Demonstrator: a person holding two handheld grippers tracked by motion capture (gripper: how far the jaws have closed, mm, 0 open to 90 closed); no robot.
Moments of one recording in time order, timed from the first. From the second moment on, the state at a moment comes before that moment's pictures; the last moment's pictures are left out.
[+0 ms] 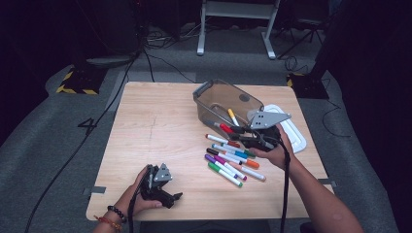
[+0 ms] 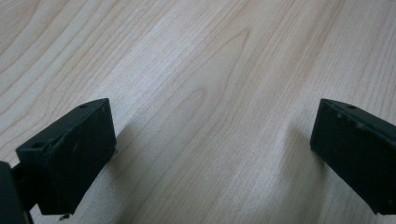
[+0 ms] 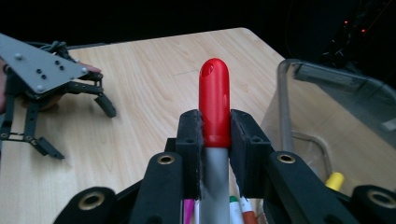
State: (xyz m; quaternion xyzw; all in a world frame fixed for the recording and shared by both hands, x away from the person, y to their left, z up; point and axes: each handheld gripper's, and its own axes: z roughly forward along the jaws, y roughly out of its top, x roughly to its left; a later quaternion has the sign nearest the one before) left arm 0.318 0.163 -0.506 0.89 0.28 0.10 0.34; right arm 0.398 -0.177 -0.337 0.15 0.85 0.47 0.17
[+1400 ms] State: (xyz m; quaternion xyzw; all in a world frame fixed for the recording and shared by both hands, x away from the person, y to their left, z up) left arm 0.318 0.163 -0.506 0.89 0.28 0.10 0.34; right arm 0.540 -0.152 -0.341 0.26 0.88 0.37 0.17
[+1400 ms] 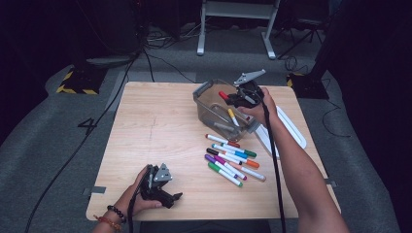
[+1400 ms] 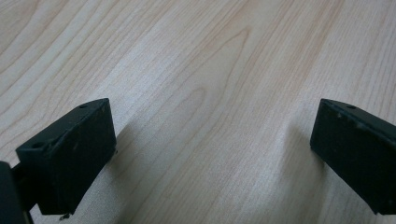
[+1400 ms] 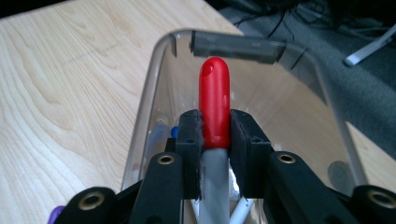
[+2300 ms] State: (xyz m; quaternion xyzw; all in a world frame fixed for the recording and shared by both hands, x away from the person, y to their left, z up) left arm 0.318 0.163 -0.506 0.89 0.28 0.10 0.34; right arm 0.562 -0.123 -0.384 0.28 0.92 0.25 0.12
